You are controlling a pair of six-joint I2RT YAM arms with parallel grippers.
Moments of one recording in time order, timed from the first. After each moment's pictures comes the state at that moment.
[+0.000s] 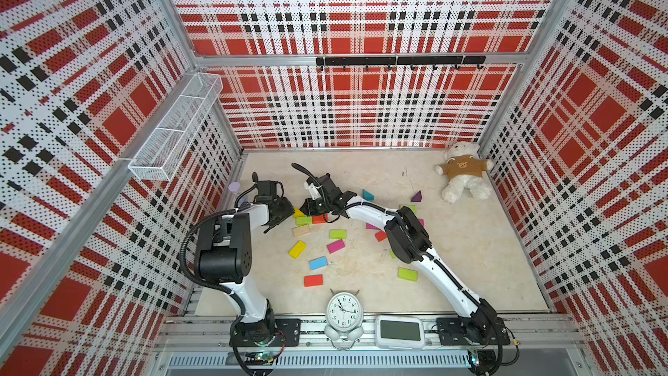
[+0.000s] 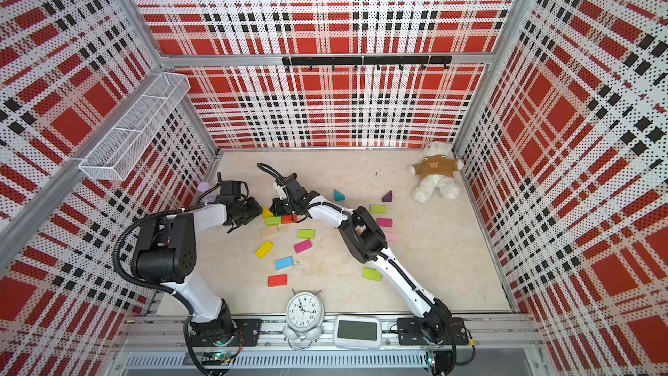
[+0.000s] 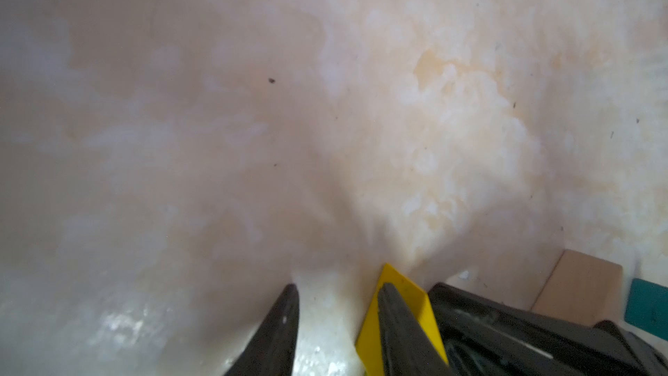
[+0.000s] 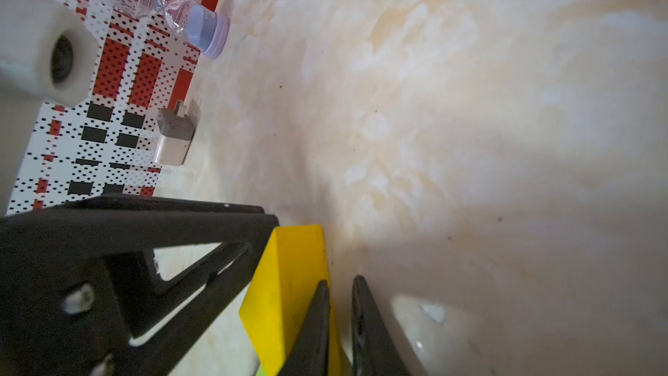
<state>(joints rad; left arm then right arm) 0.05 1.76 0.92 -0.16 0.16 -0.56 0.84 2.71 2.29 -0.26 -0.38 0.58</state>
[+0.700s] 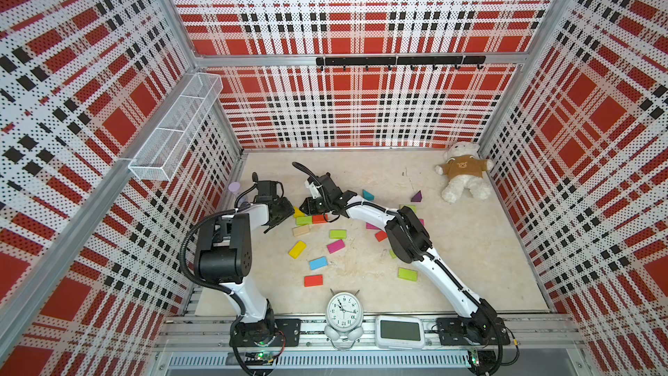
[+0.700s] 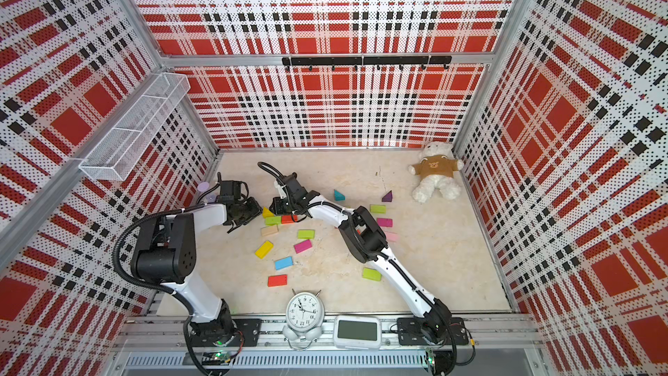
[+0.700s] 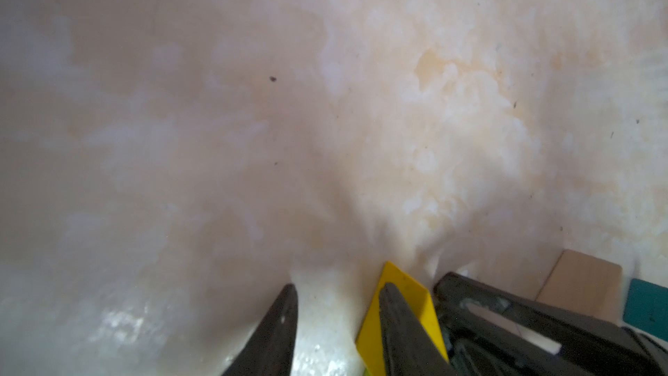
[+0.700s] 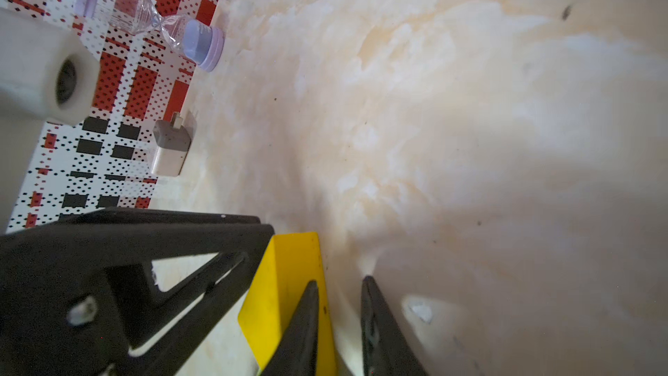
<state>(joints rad) 0.06 1.76 0.93 -0.17 0.16 -0.56 0.83 2.70 2.29 -0.26 -0.34 0.59</state>
